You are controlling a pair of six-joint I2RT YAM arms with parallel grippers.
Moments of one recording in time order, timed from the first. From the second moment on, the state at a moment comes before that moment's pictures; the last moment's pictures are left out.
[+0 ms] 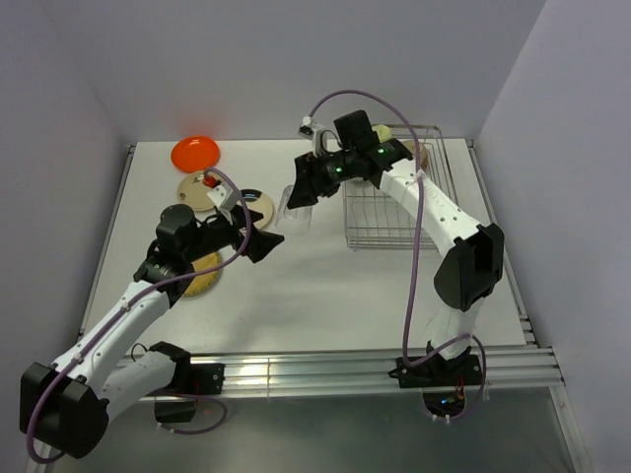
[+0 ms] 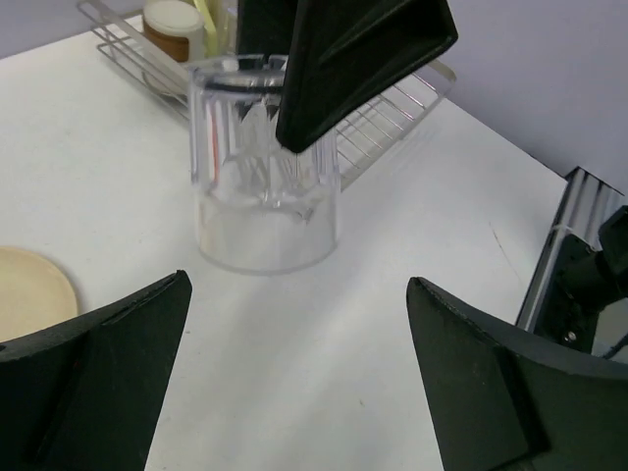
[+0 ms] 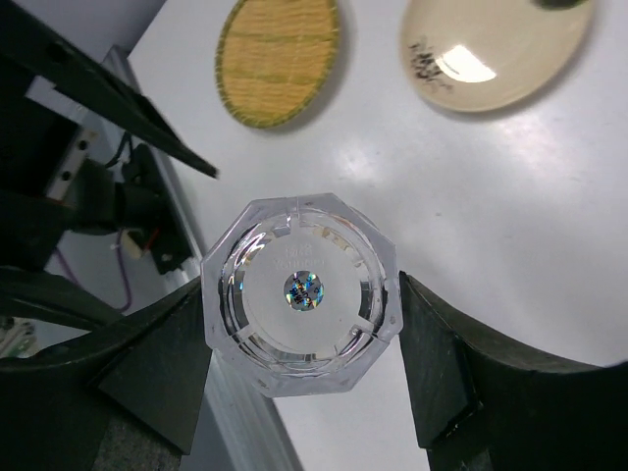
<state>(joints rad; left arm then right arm) -0.40 0.97 0.68 0.17 0.59 -0.20 0.53 1.81 1.79 -0.76 -0.71 0.08</state>
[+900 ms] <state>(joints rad) -0.33 0.84 0.63 0.14 0.21 -0.23 0.00 1.65 1.50 -0.23 0.12 0.11</state>
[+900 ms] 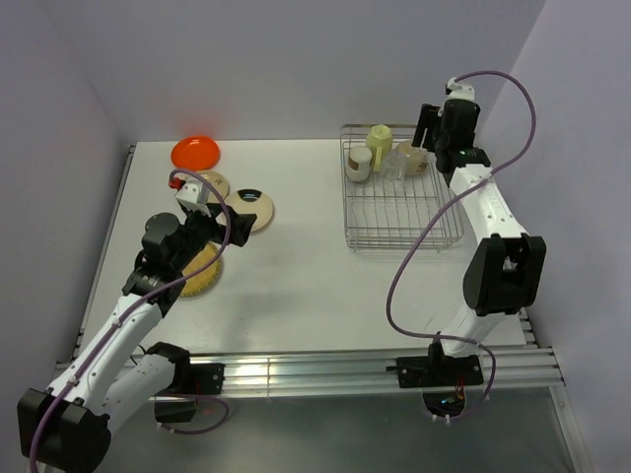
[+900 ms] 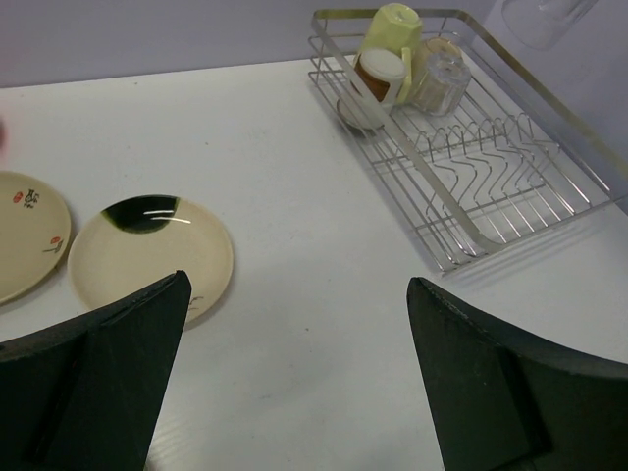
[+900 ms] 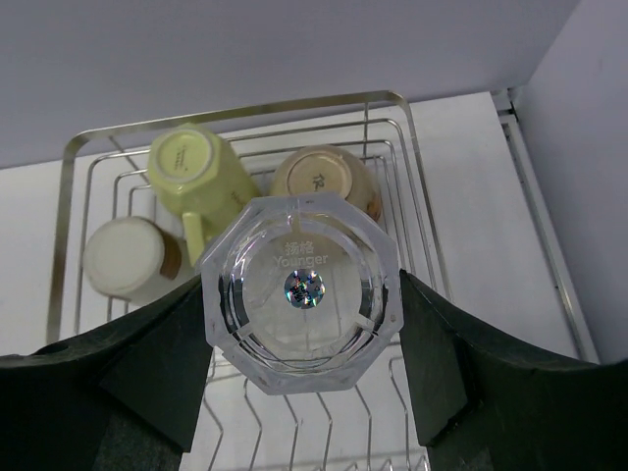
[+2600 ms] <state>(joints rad) -0.30 0.90 0.63 0.15 0.22 -0.38 -0.05 2.00 1.49 -0.10 0.11 0.05</state>
